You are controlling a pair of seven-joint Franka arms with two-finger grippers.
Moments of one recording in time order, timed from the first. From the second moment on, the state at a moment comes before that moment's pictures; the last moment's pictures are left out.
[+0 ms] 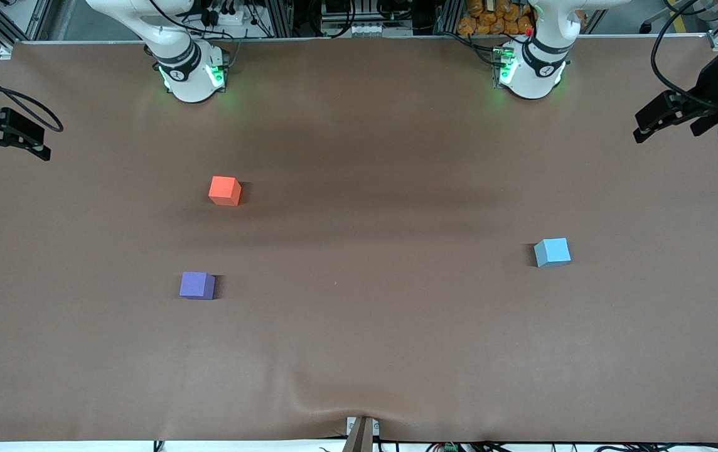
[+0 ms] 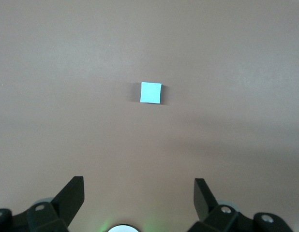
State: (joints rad) left arm -0.02 -0.11 -0.07 -1.62 0.00 1.51 -0.22; right arm -0.01 0.00 0.00 -1.49 0.00 1.47 -0.14
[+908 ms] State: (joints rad) left arm -0.02 -0.10 -0.07 -1.62 0.00 1.44 -0.22; right arm -0.01 0.00 0.00 -1.49 0.00 1.47 -0.14
